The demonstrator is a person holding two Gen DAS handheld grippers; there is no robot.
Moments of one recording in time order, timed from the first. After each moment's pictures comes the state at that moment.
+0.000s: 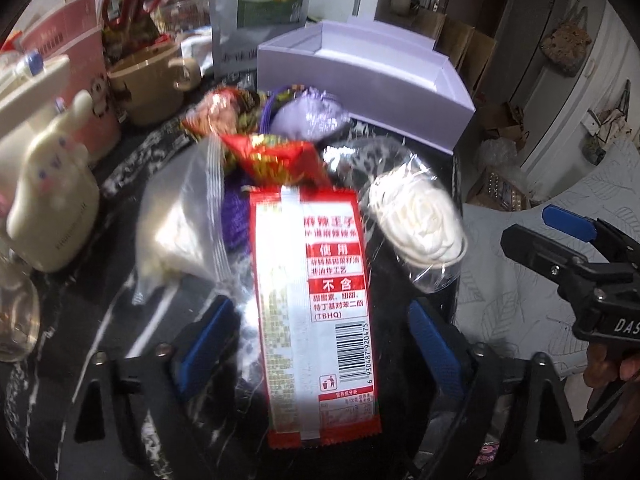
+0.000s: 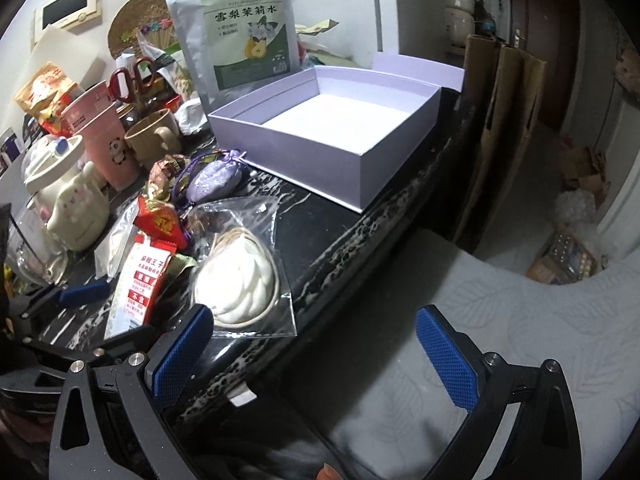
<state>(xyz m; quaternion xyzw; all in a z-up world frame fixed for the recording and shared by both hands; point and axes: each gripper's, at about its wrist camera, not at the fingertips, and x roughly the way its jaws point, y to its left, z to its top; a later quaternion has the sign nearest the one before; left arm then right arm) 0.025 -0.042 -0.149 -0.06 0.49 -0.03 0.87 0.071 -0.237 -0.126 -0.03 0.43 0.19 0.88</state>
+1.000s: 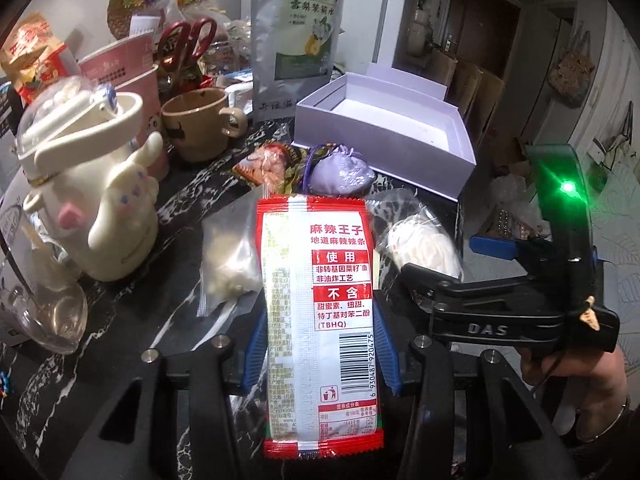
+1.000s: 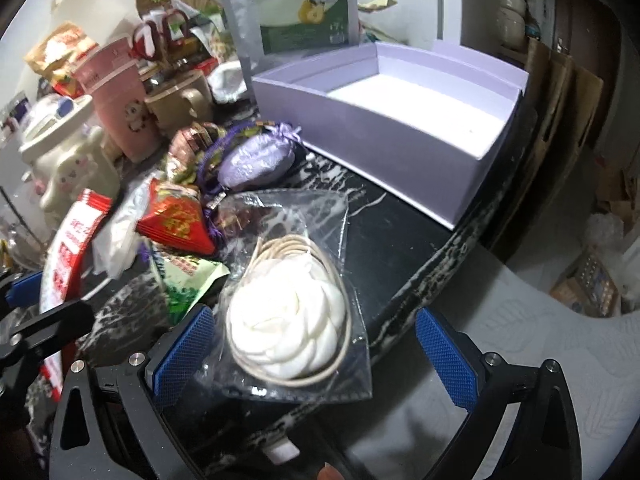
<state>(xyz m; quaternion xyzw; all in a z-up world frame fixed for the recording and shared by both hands) -0.001 -0.022 -0.113 -0.06 0.43 0.01 0.90 0.100 -0.173 -0.157 -0.07 0.45 0.24 0.86</state>
